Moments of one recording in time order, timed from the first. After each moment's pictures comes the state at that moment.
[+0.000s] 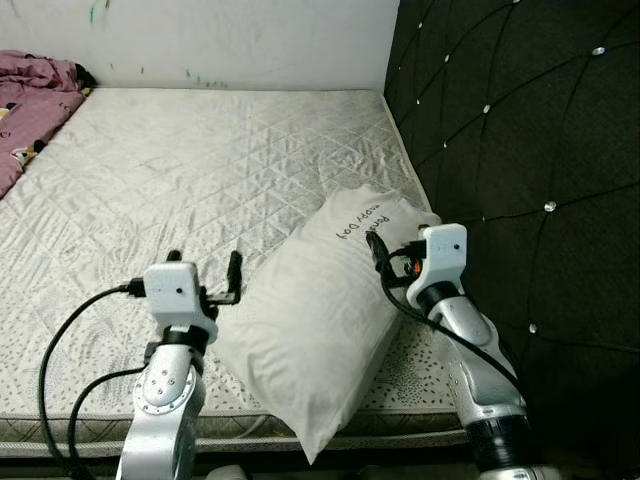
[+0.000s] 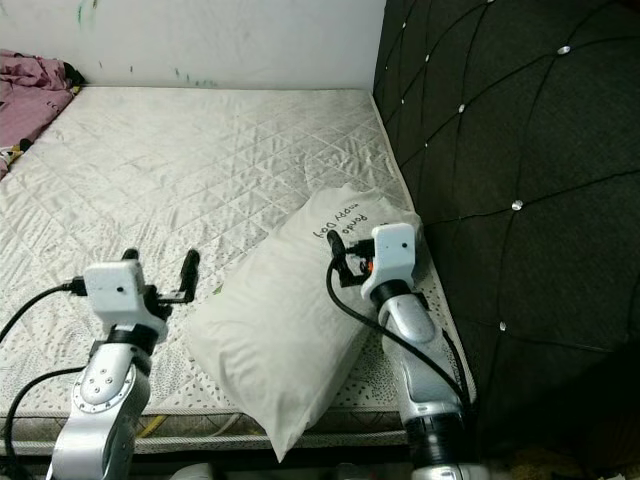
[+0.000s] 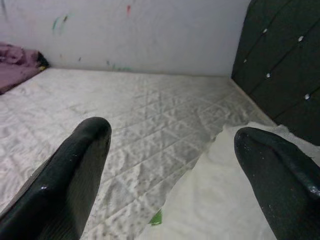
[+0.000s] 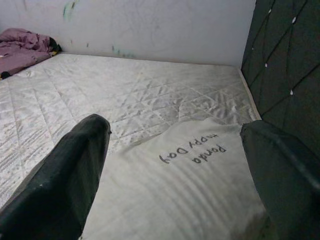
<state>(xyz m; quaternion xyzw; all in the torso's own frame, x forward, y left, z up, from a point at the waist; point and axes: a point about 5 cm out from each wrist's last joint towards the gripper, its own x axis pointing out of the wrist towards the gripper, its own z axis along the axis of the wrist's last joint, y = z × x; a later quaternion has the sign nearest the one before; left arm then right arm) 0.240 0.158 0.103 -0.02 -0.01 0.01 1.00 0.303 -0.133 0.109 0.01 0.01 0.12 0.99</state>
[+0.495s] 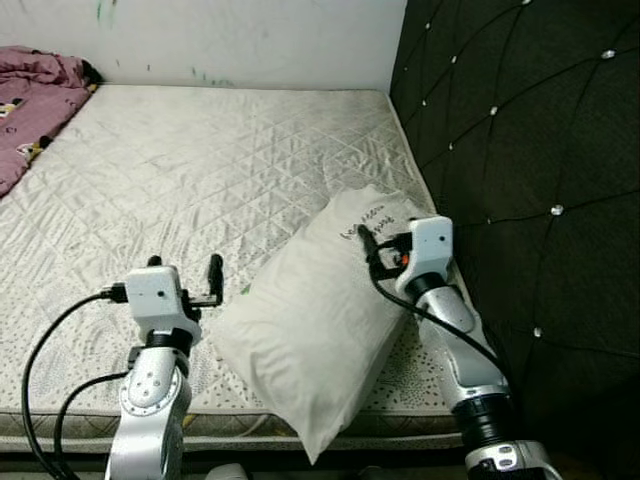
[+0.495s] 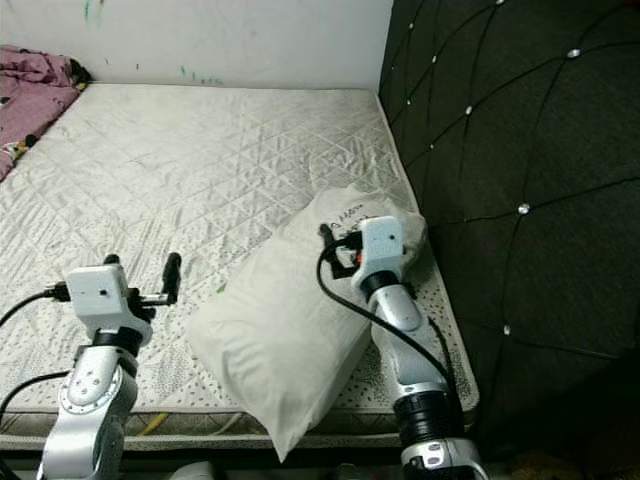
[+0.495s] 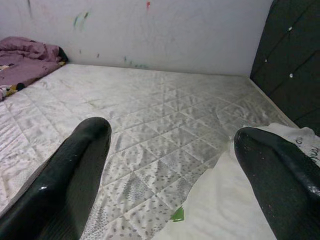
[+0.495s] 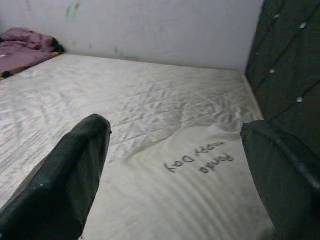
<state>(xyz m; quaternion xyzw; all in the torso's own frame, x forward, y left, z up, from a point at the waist) 0.241 0.173 0.097 -0.02 0.00 0.03 1.00 0.315 -0.129 0.105 0.00 0.01 0.11 0.99</state>
